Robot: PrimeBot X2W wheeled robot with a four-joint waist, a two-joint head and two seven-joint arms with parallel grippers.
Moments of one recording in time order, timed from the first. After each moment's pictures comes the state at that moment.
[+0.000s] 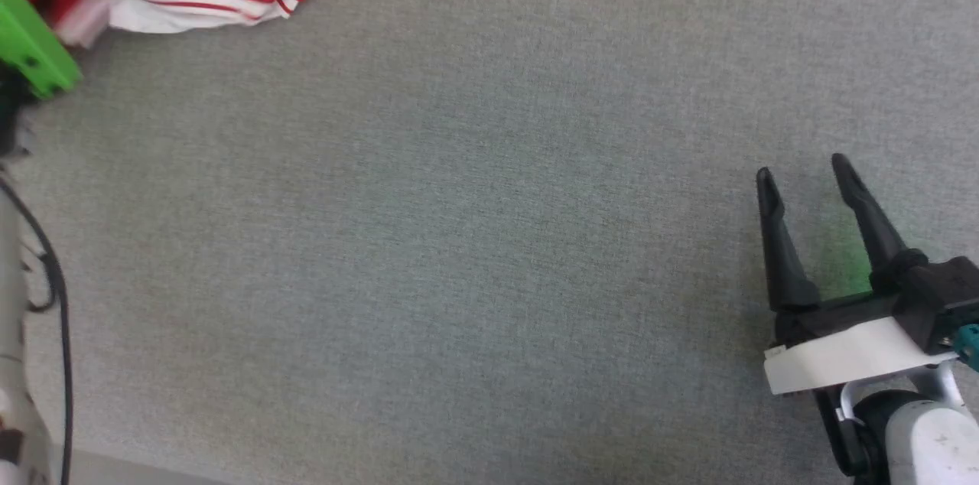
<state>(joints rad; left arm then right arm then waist) -1.00 0.46 0.01 0.77 -0.53 -0.06 0.42 -0.06 -0.05 0.01 -0.26 0.03 0.13 -0.01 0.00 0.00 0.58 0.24</state>
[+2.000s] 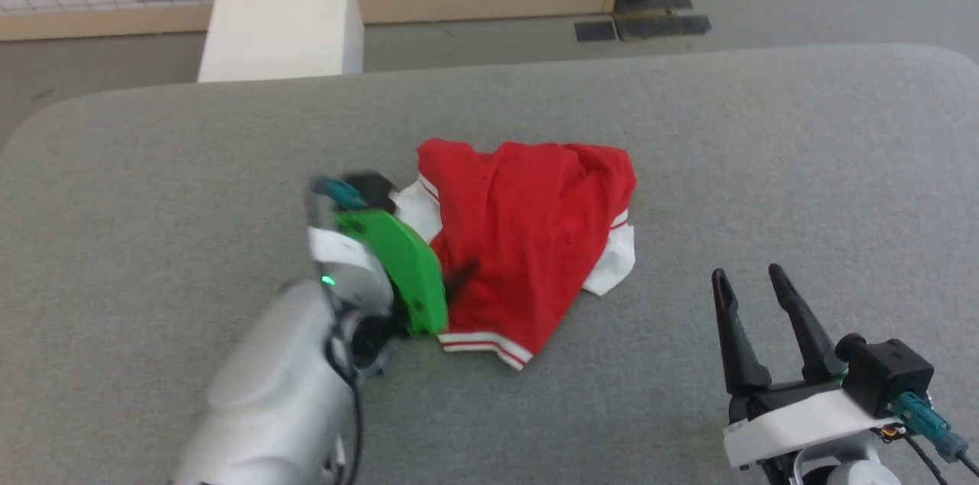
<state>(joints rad) -0.57 0.17 -0.53 0.52 -0.86 0.00 0.52 0.02 -0.05 0.06 0.06 0.24 0.13 -0.22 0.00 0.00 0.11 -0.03</state>
